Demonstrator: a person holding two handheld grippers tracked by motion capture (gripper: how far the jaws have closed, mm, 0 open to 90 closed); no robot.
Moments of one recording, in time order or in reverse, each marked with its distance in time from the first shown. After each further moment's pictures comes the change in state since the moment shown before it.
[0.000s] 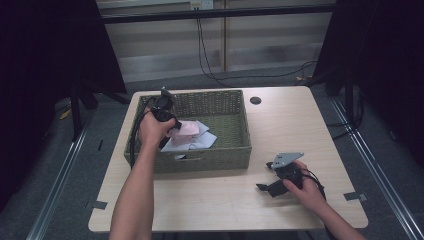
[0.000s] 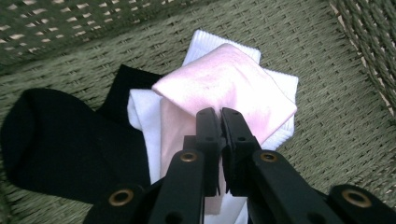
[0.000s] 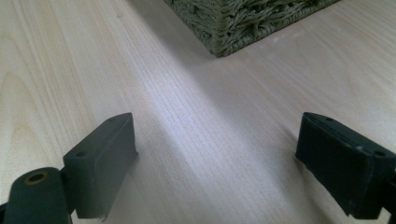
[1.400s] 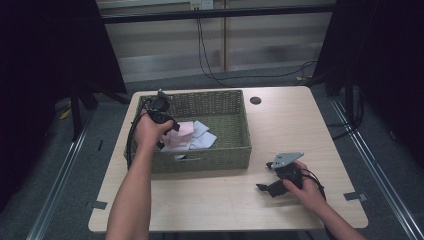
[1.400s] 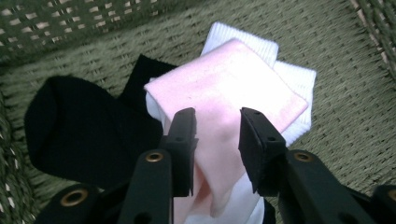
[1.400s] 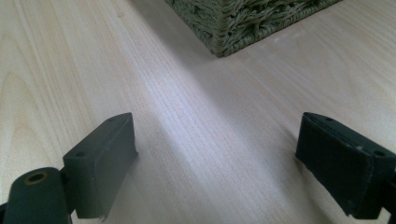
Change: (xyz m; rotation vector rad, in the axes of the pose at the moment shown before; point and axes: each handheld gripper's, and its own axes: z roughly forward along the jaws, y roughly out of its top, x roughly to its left) left arm 0.007 -0.009 0.003 0.012 0.038 -0.010; right arm 0.000 0.000 0.000 0.000 0.002 -0.003
